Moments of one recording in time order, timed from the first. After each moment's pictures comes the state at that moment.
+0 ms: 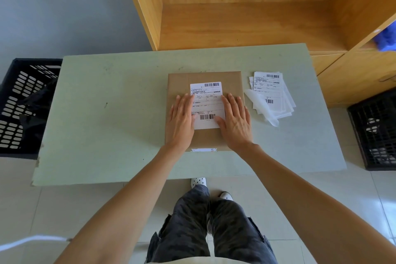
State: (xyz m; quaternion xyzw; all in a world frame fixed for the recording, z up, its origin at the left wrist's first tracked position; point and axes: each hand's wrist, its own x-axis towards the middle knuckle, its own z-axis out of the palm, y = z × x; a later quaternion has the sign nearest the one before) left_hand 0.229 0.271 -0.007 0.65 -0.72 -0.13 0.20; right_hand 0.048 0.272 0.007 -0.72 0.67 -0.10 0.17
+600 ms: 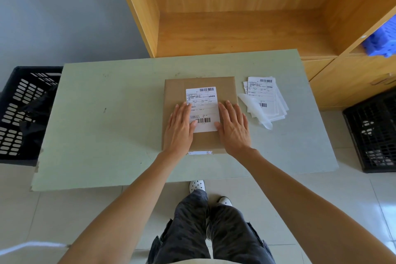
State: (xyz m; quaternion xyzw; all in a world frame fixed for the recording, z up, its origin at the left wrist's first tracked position) left_hand 0.222 0.283 -0.004 0.66 -0.71 -0.17 0.17; right_hand 0.039 0.283 0.017 -0.71 0.67 -0.09 0.19
